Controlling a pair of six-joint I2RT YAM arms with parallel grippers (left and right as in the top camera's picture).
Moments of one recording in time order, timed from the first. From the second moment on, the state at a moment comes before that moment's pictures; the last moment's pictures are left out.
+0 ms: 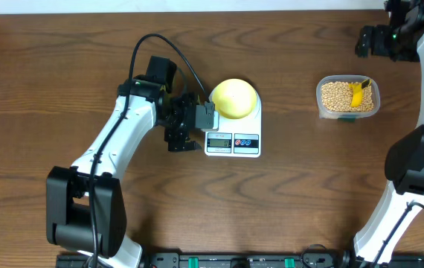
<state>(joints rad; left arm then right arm) -0.23 1.74 1.27 -0.92 0.48 1.37 -0.19 2.15 2.18 -1.19 -0.11 -0.06</state>
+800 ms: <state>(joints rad) -0.23 1.74 1.27 -0.92 0.48 1.37 -0.18 2.09 1.98 -1.32 -0.11 0.01</state>
